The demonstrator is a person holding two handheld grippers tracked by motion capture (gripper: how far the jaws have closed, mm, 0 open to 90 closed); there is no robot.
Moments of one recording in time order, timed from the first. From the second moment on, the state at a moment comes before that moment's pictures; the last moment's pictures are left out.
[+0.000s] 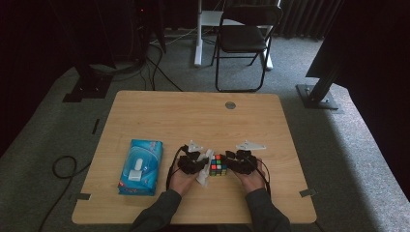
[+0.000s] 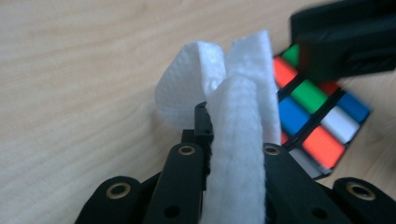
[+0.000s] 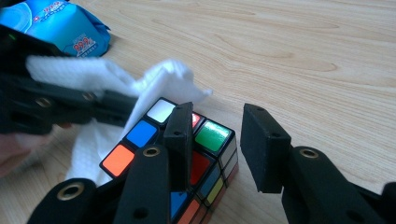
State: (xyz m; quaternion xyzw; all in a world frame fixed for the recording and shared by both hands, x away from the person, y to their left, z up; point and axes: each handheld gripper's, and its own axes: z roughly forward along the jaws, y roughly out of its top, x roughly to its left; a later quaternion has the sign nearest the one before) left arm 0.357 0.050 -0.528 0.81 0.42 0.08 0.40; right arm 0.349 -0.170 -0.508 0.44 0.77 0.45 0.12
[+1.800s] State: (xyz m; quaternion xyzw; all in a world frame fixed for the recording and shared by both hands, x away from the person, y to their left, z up) left arm 0.344 0.057 -0.529 0.83 0.38 0.07 0.40; right arm 0.348 -0.170 -0.509 0.44 0.76 0.46 0.12
